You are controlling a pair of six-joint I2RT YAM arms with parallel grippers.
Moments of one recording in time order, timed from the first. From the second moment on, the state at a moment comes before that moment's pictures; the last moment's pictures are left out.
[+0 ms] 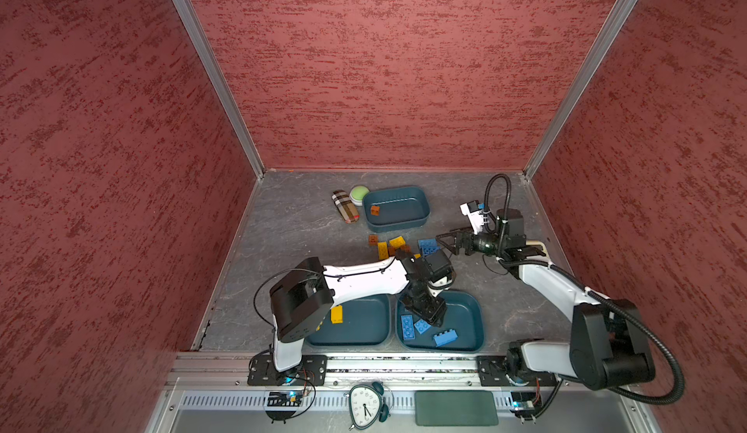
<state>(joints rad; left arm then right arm) -1.11 1.84 1.37 -0.82 0.37 -0.43 0.11 1.33 0.71 0.04 -0.85 0.21</state>
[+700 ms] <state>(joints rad) -0.61 1.83 1.42 -0.83 -0.04 -0.46 0.12 1.40 0.74 0.12 -0.86 0.27</state>
